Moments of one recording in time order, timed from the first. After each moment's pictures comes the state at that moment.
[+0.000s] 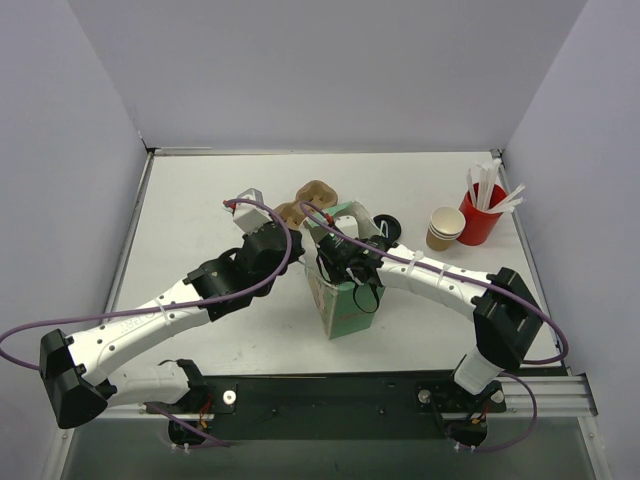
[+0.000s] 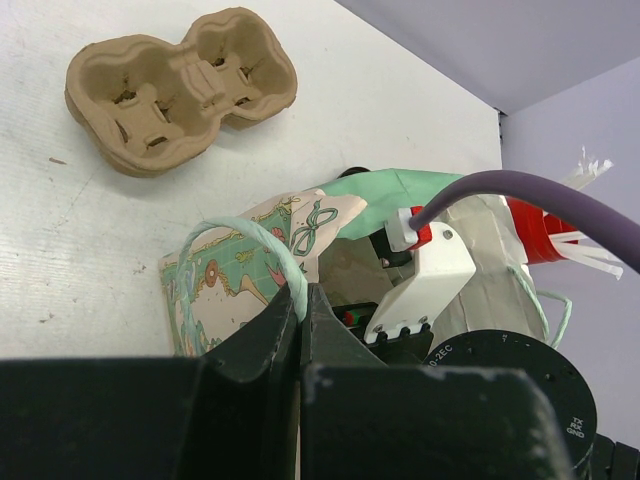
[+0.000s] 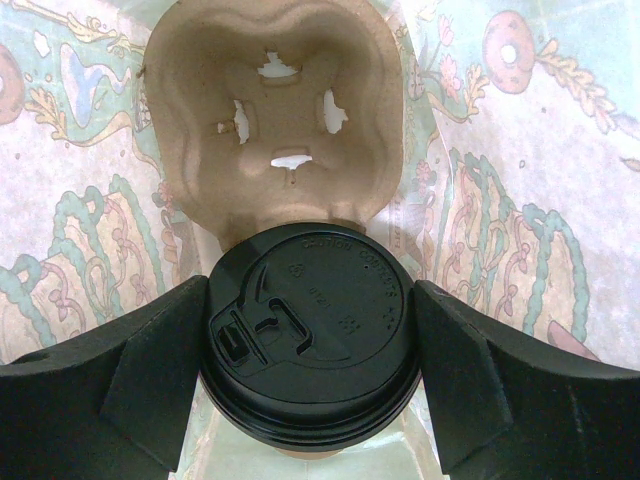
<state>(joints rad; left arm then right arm) -0.97 1.16 1.06 -0.36 -0.70 -1.03 0.90 1.62 1.16 -0.65 0.32 0.58</state>
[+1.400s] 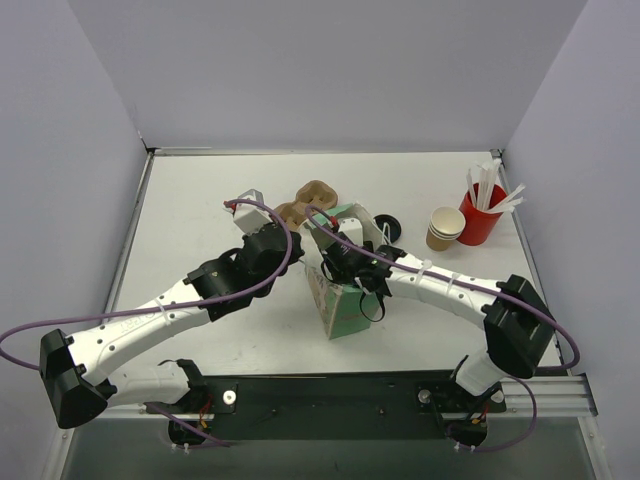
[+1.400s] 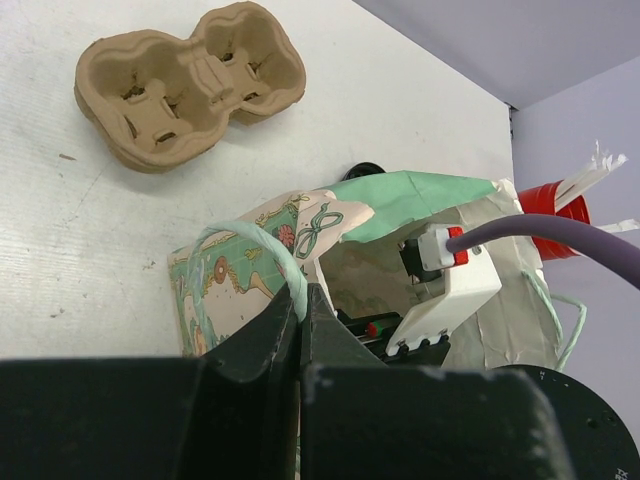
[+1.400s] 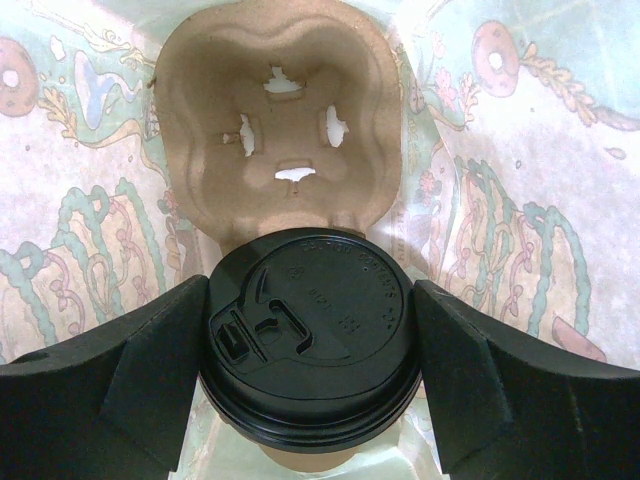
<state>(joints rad) -0.97 1.16 1.06 -0.38 -0.70 -1.02 0.91 1.55 1.04 -0.52 0.34 0.58</state>
